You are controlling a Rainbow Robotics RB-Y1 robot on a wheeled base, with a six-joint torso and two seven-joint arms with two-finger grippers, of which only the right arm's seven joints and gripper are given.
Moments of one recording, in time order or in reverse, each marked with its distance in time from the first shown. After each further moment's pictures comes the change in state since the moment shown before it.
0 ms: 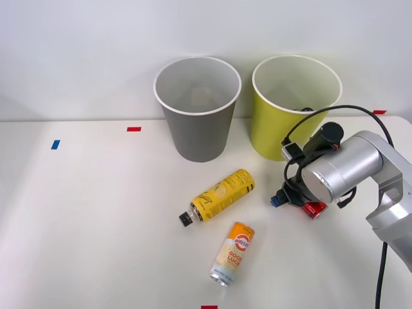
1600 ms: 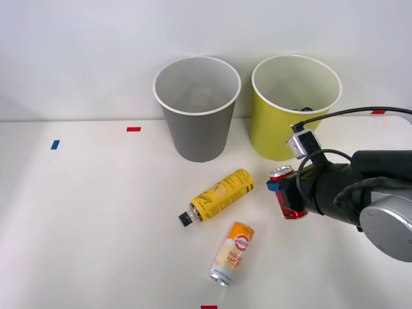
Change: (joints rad) arm 0.340 0.015 -0.213 -0.583 -0.174 -0.159 0.064
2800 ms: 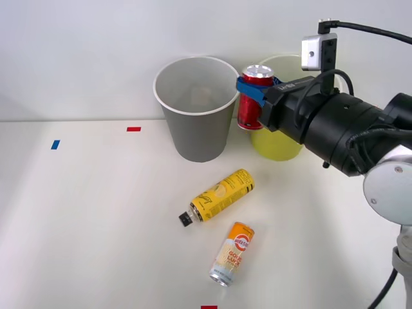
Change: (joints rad) arm -0.144 0.261 -0.139 0.034 -0.183 -0.400 0.166
